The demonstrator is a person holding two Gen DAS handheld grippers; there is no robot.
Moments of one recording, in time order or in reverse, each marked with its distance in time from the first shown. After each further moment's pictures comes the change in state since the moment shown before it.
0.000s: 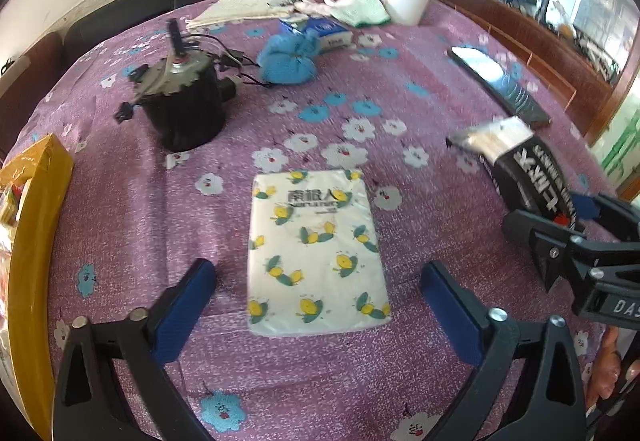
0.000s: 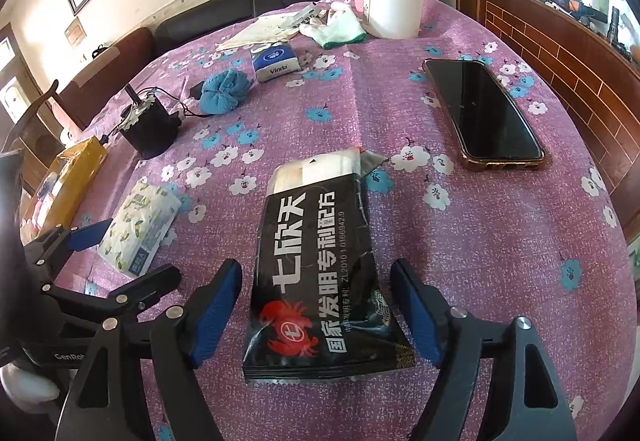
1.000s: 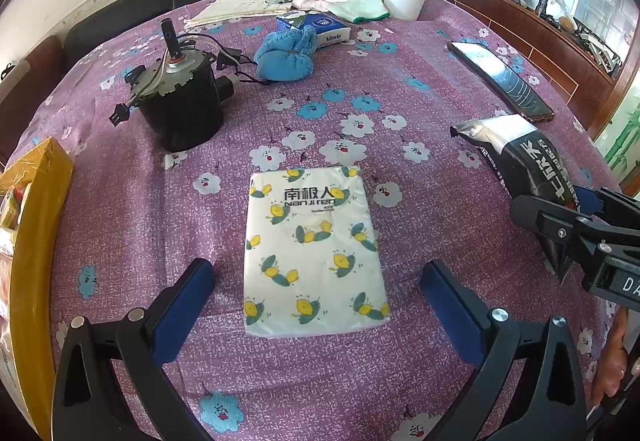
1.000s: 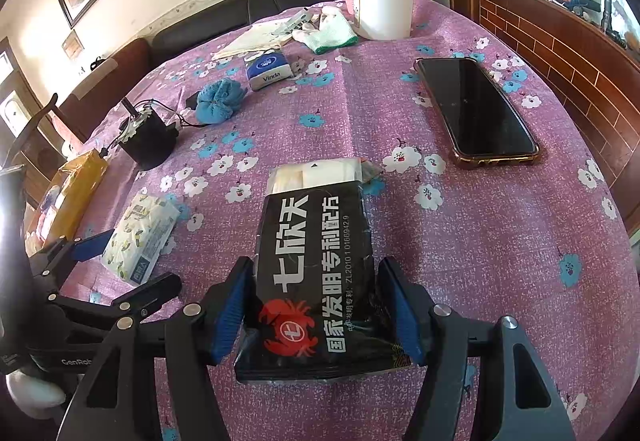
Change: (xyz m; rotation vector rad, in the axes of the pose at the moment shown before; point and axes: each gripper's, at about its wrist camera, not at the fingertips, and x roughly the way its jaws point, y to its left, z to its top) left arm 0.005 -0.006 -0.001 0.033 0.023 0.015; right arm -0.001 -0.006 0.000 0.033 -0.015 0.015
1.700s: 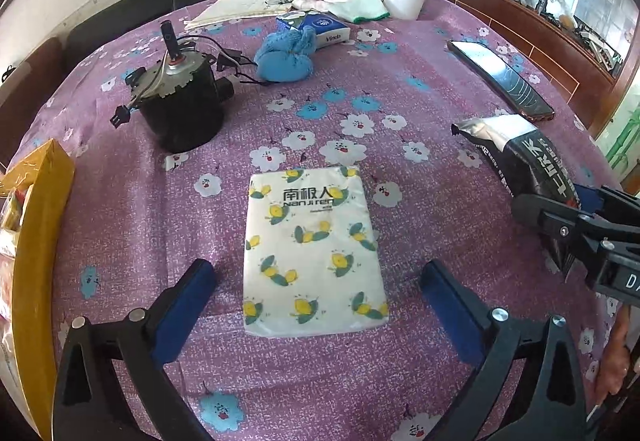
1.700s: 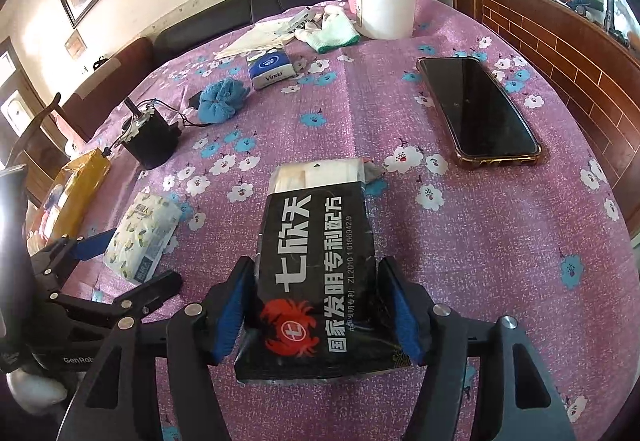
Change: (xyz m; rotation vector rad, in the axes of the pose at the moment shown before) left arm -0.001 -0.001 0.000 0.001 -0.001 0.001; right arm 0.000 -0.001 0.001 0.000 0.002 0.009
